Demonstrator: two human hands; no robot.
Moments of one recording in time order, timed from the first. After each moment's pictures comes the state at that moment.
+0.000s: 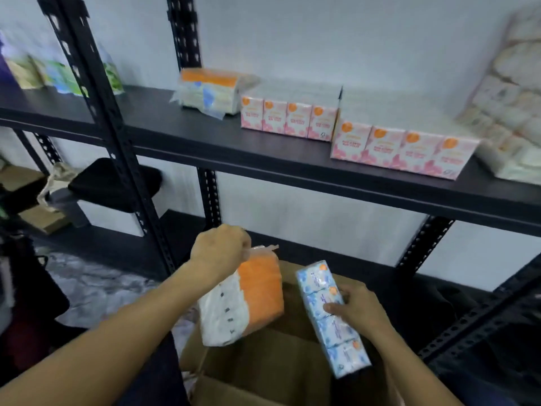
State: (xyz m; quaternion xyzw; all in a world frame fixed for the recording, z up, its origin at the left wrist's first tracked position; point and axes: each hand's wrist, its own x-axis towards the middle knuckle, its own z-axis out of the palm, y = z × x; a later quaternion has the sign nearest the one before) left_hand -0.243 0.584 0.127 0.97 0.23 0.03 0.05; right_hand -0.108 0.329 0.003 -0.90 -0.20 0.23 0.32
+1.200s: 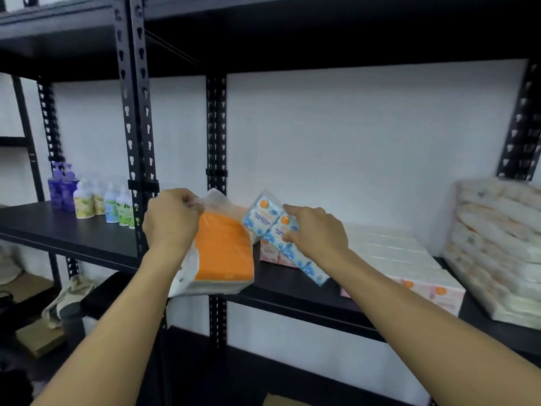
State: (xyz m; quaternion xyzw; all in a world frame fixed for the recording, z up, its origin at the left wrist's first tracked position) left_hand -0.254 0.695 0.379 0.76 0.35 0.50 0.21; right_hand -0.098 0.513 0.368 -0.87 -0.40 -0.19 0.20
